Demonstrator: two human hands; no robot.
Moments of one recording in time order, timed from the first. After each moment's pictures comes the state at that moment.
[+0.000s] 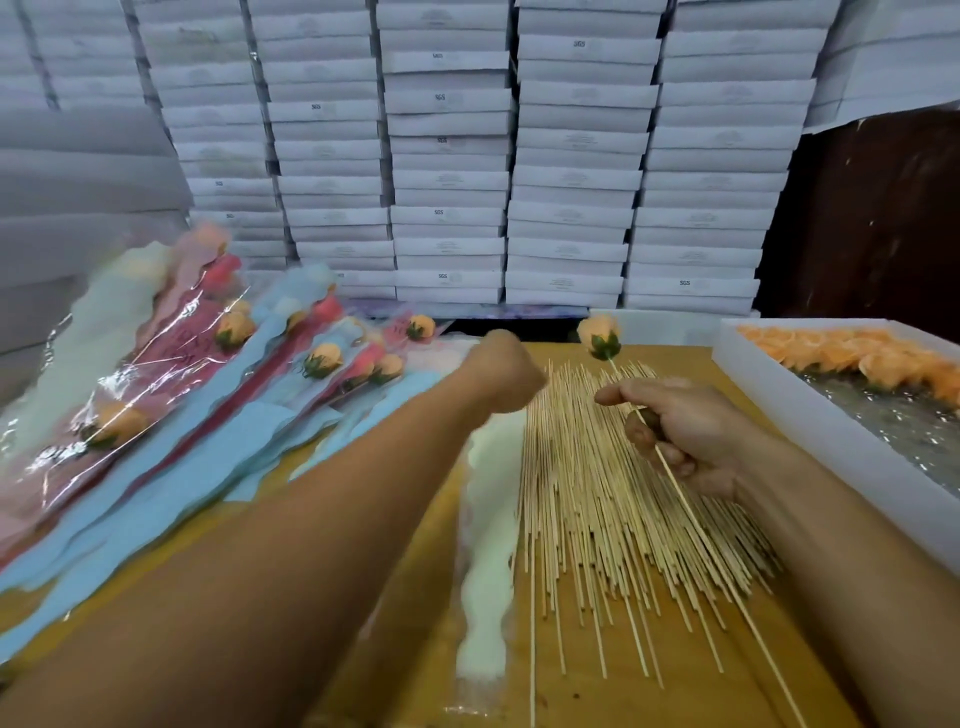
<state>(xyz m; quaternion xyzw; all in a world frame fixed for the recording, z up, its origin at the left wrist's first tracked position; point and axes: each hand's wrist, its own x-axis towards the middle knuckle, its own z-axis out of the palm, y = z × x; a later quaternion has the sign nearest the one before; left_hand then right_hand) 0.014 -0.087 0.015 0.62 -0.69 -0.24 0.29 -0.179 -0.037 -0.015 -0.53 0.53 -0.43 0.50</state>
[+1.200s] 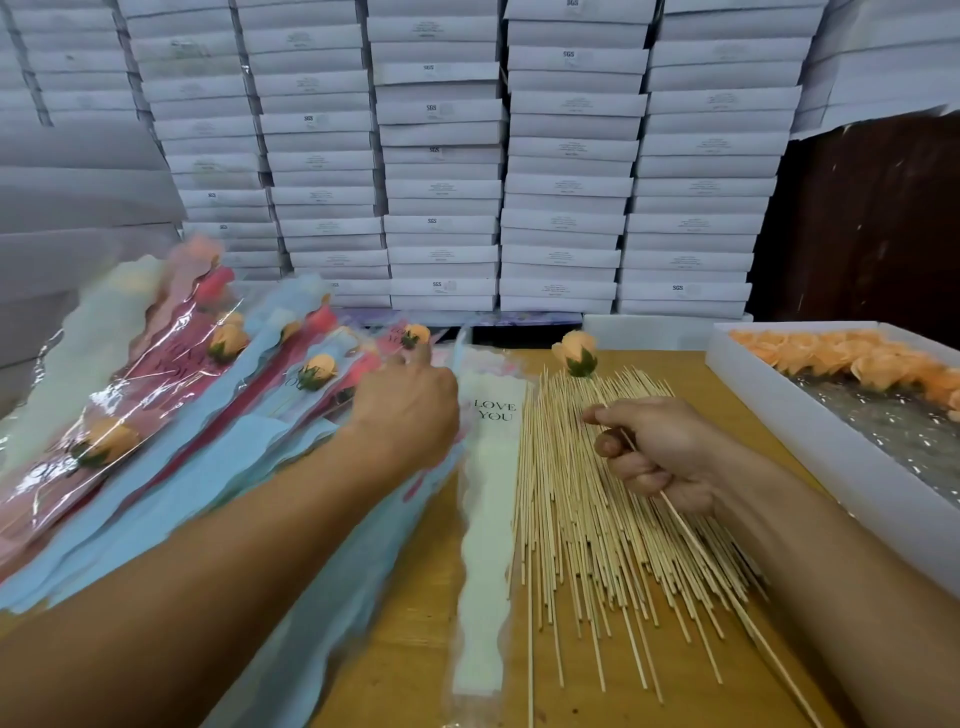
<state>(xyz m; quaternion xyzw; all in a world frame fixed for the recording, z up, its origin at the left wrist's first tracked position) 0.075 -0.049 0.011 0.64 -0.73 0.23 0.03 -0.167 -0.044 -0.022 -0.46 0.50 -0.42 0.61</state>
